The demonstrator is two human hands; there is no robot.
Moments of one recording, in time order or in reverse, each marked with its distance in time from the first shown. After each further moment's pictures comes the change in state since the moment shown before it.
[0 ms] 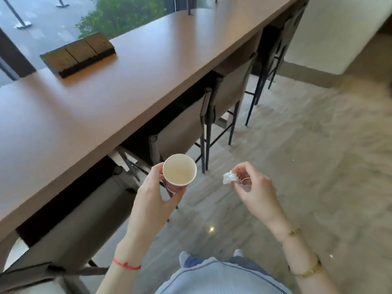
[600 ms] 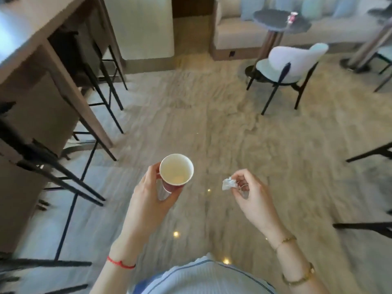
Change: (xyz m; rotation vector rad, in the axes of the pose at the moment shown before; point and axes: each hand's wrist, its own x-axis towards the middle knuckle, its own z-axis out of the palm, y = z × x) left_hand -0.080 0.268 0.278 -0.183 -0.528 0.469; right_hand -0.279 0.169 -0.266 -0.146 0.575 0.531
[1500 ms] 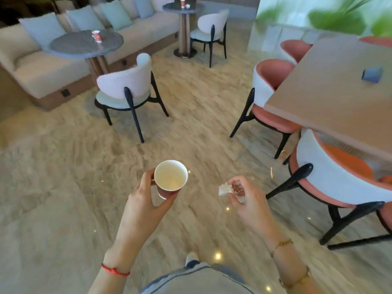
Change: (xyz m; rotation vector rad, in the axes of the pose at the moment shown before) left_hand 0.350 0.289 0.445 -0.125 -0.595 0.508; right_hand 0.181 0.317 -0.300 -0.156 0.571 0.514
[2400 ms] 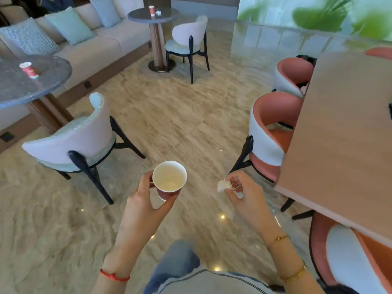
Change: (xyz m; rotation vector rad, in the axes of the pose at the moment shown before) left_hand 0.615 0.034 0.184 -0.003 -0.065 0.024; right_hand 0.611 0.158 -0.038 -0.005 0.052 0.138
